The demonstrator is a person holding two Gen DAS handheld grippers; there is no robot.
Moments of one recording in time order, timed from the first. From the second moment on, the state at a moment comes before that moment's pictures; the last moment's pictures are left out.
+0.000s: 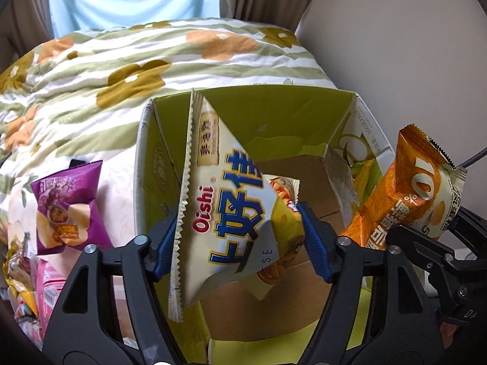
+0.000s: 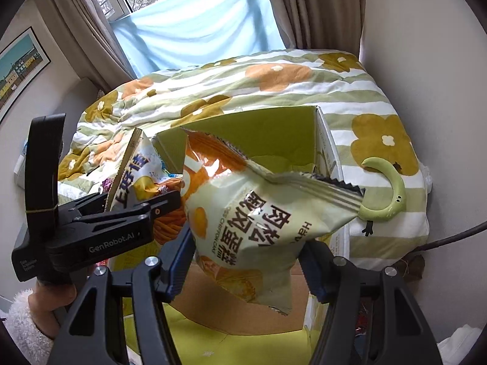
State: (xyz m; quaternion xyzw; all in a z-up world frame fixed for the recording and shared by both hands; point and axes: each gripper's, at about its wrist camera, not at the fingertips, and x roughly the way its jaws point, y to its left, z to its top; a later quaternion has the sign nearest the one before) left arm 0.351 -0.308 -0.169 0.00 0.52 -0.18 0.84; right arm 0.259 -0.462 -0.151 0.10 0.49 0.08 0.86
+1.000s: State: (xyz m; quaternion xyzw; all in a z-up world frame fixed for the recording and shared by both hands) left arm 0.295 -0.254 -0.148 0.06 0.49 -0.13 0.86; right arm 0.321 -0.454 -0.189 0.10 0.53 0.07 0.84
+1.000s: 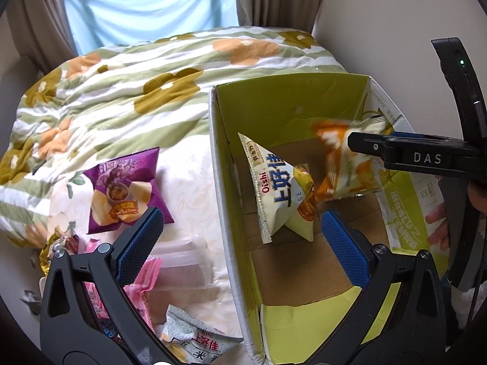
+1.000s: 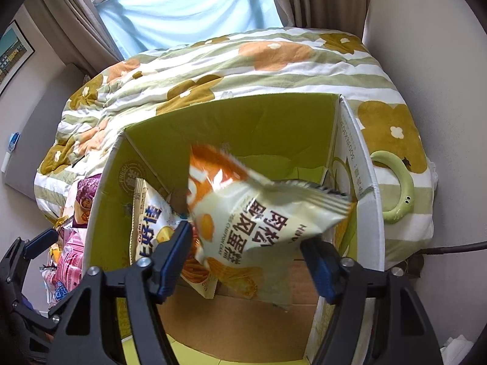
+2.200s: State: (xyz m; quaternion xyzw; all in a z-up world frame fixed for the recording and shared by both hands) left arm 0.148 -0.149 -0.044 0.05 0.39 -0.10 0.91; right arm 0.142 -0.397 -0.065 0.07 0.38 0.06 0.92
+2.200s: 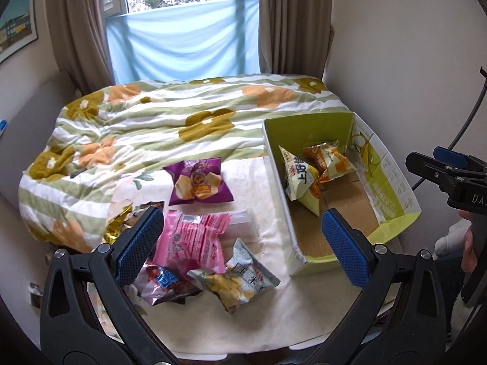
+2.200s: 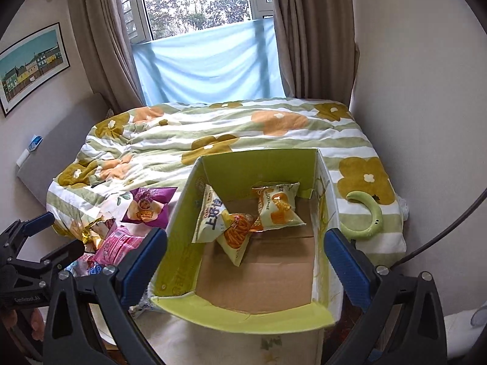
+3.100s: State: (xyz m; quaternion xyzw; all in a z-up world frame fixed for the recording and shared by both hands) left arm 0.039 0.078 -0.115 0.04 0.41 -0.09 0.91; right arm 0.023 -0.180 -0.109 0.08 0.38 0.09 0.92
